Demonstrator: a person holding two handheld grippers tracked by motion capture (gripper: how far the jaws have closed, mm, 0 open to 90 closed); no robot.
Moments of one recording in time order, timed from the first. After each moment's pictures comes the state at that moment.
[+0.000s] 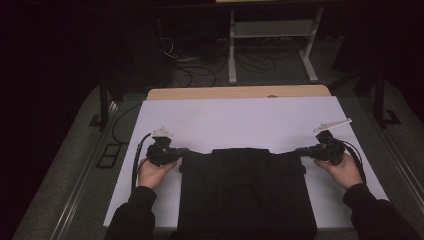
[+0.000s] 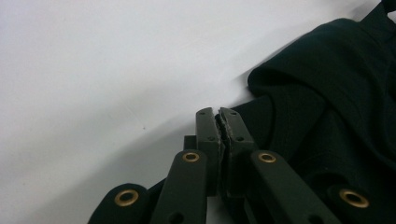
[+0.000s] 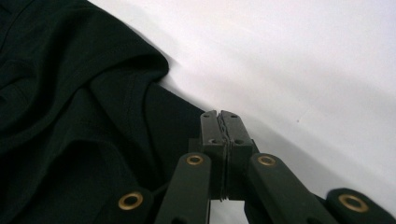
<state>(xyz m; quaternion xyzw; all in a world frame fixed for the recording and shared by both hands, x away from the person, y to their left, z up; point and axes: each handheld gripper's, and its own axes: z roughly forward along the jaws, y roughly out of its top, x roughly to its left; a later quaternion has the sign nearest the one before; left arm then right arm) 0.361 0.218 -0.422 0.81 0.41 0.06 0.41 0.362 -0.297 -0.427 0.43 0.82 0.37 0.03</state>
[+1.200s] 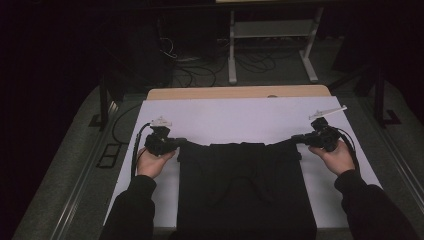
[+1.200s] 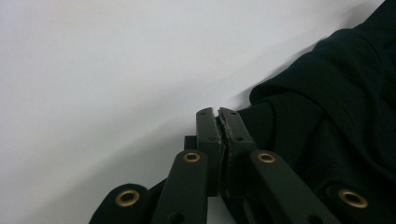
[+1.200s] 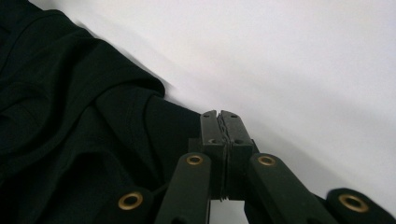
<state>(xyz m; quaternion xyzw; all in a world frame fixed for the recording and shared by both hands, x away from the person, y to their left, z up) 0.381 0.217 -0.399 0.81 0.41 0.09 0.40 0.389 -0.285 -0.405 0.44 0.82 0.37 0.06</state>
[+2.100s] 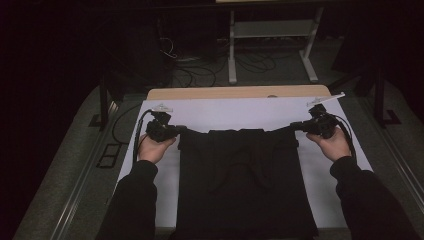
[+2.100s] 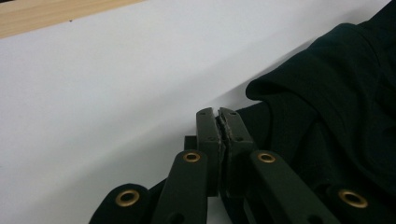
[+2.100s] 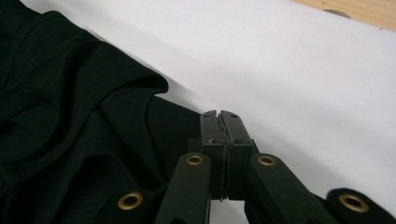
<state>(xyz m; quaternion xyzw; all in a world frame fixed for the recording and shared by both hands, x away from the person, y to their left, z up) 0.416 0.215 -0.382 0.81 0.42 0.10 0.40 0.417 -0.280 -0.384 0.44 0.81 0.37 0.09</state>
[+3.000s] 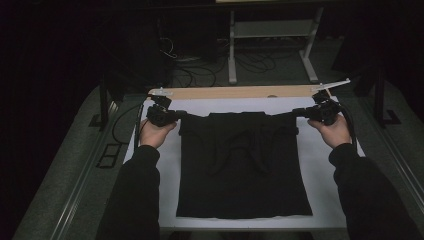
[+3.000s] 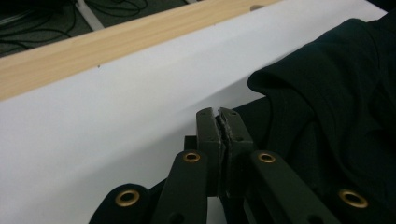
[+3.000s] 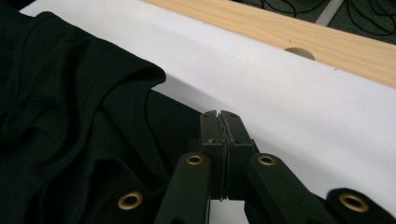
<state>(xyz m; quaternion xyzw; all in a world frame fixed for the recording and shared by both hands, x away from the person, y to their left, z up) 0.444 0.209 -0.352 0.81 0.41 0.13 0.40 0.440 -0.286 -0.359 0.46 0.79 0.39 0.11</state>
